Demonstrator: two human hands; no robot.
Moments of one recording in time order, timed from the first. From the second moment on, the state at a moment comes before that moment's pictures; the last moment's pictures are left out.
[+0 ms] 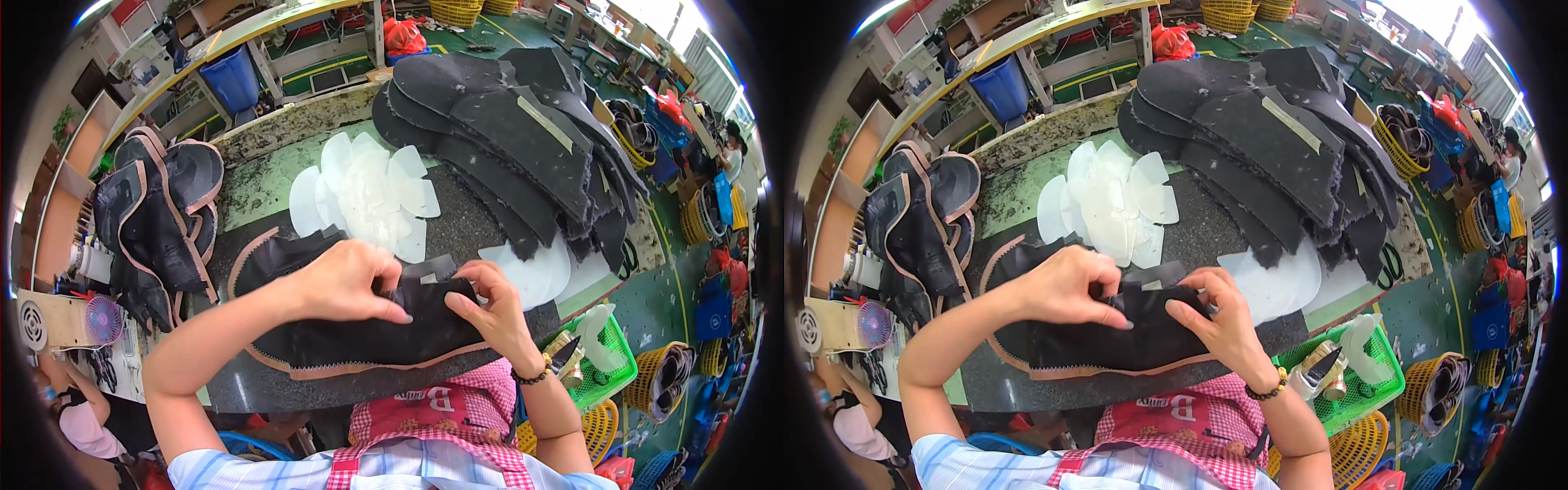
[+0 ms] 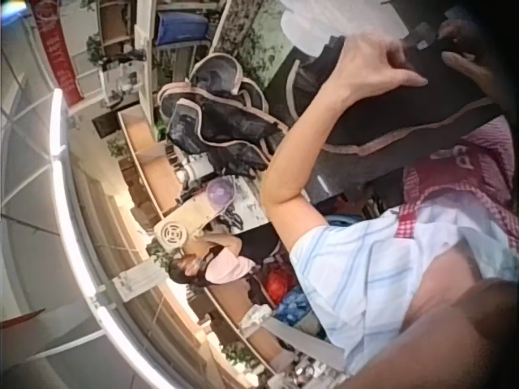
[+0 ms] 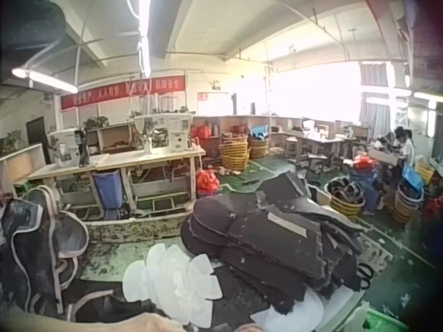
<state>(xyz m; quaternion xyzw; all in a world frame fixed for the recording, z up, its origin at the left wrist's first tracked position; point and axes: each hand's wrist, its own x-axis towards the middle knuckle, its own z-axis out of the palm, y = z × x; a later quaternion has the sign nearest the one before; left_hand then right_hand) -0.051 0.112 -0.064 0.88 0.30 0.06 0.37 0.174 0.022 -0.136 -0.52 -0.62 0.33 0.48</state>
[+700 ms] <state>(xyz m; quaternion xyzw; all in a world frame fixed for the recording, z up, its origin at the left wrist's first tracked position) -0.079 -0.011 -0.023 0.89 0.27 0.25 0.28 0.162 -0.063 -0.086 -0.46 -0.55 0.47 0.52</state>
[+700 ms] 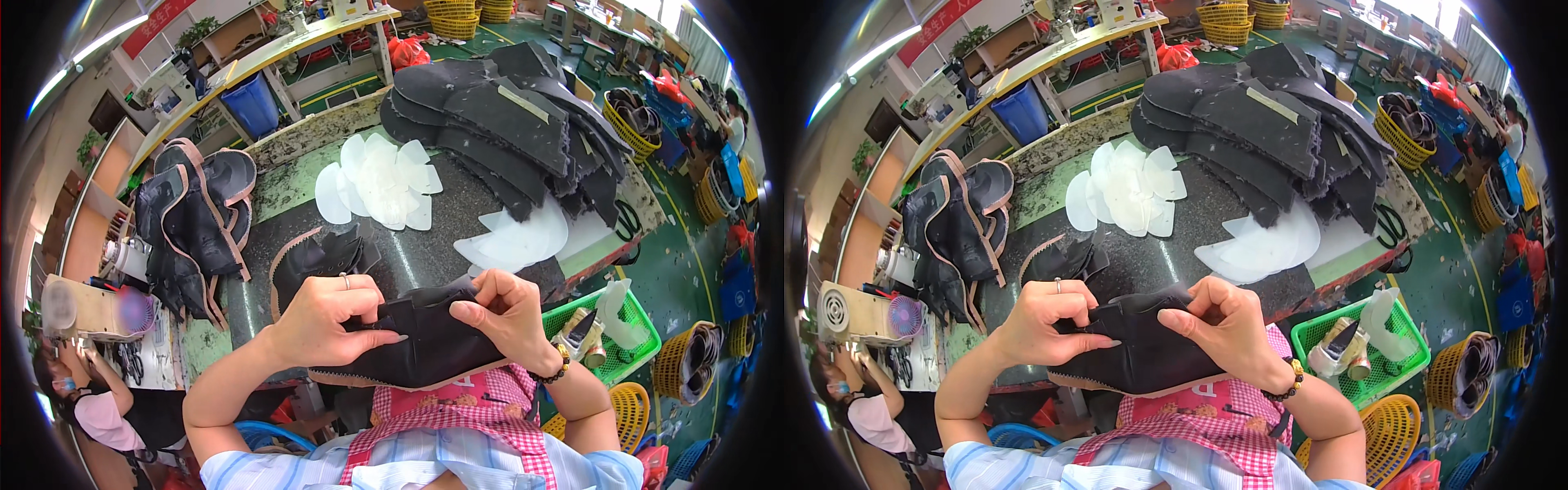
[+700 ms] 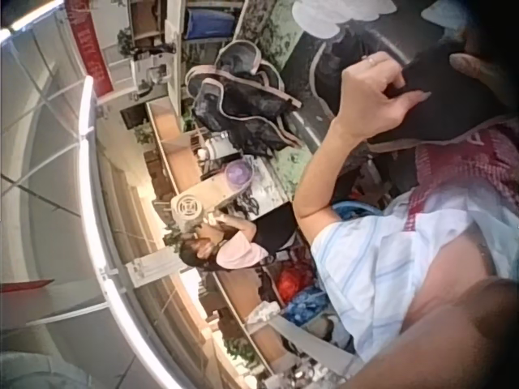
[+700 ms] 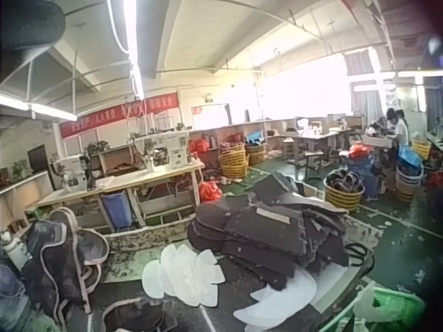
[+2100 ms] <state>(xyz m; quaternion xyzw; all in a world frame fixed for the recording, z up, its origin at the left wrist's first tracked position) -0.030 0.009 -0.005 0.94 0.15 0.06 0.28 0.230 -0.024 0.031 -0.29 -0.94 0.13 -0.07</state>
